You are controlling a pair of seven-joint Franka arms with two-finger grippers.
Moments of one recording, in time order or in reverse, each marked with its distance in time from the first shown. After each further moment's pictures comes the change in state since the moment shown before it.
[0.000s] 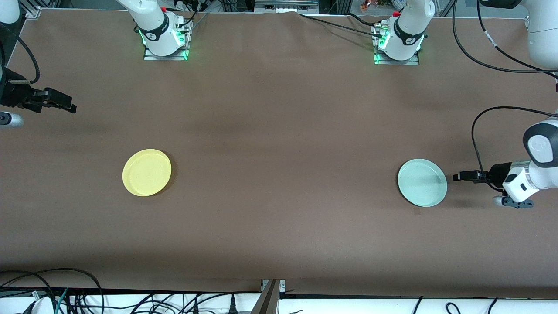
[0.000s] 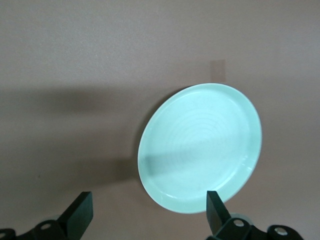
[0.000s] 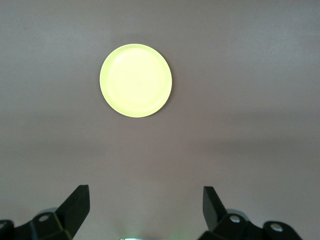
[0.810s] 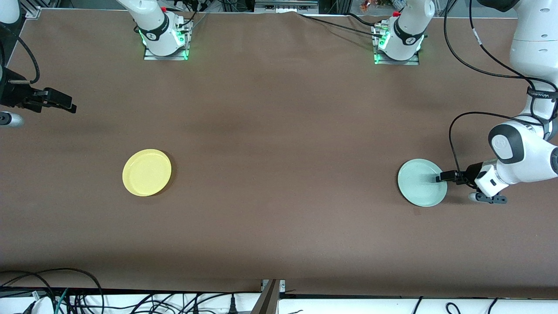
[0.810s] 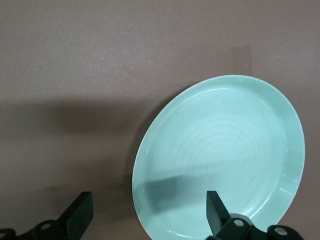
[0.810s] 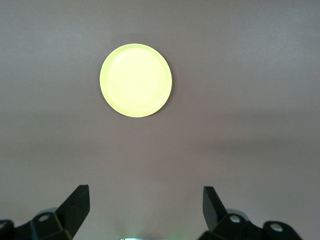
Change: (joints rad) left arm 0.000 0.004 -0.044 -0.185 -0.002 0.268 0.024; right arm 0.000 0.000 0.000 0.000 0.000 -0.001 0.000
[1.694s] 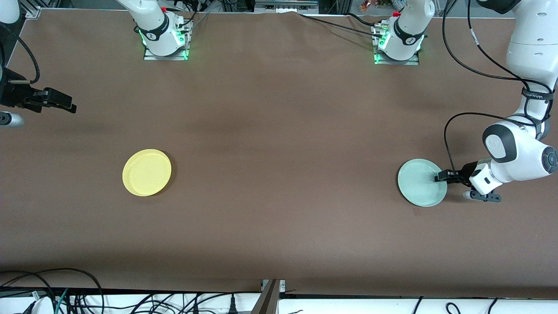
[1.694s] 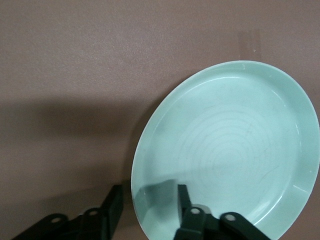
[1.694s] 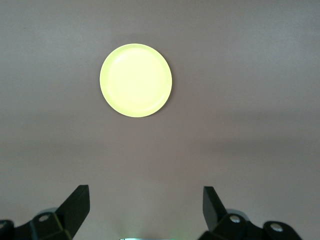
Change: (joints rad) left arm 0.000 0.011 -0.003 -0.023 -0.001 0.032 0.032; right arm 0.000 0.000 0.000 0.000 0.000 0.000 0.000
